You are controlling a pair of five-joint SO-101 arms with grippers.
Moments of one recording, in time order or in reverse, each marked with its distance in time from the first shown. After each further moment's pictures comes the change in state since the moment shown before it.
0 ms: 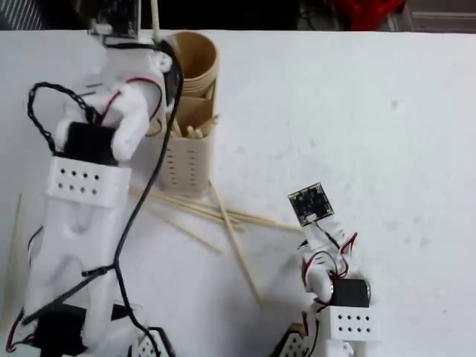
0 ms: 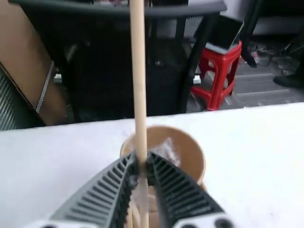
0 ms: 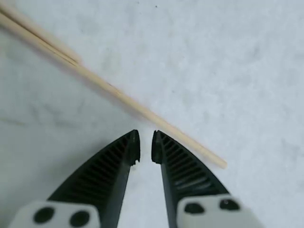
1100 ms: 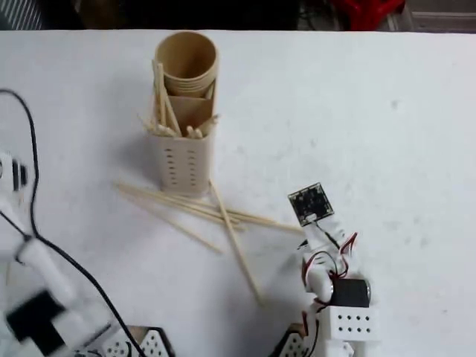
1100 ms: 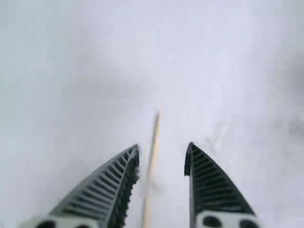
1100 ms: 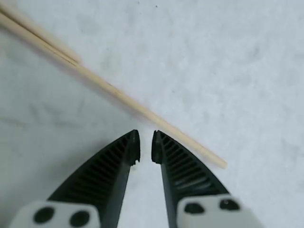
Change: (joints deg) left arm -50.2 7.2 14.2 17.1 -34.5; right arm -0.1 0.0 0.0 0.0 0.0
